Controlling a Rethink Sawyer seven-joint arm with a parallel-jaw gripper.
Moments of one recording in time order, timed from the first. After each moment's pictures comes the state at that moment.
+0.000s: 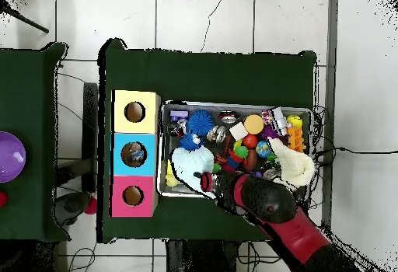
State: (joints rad) arm -1.00 -0.76 0.65 2.34 0.37 0.34 1.02
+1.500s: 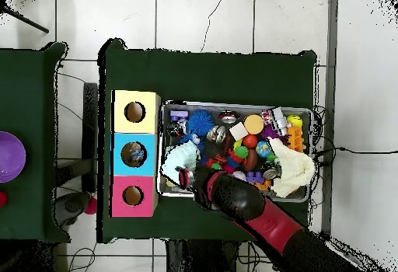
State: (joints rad) arm -0.92 -0.69 0.70 2.35 0.30 0.15 1.02
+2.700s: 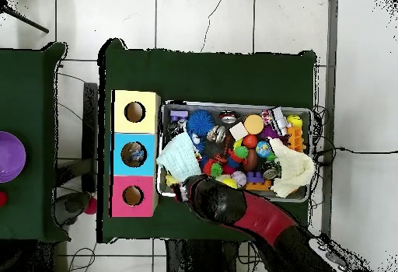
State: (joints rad) arm -0.70 -0.76 0.43 2.23 0.05 0.30 1.04
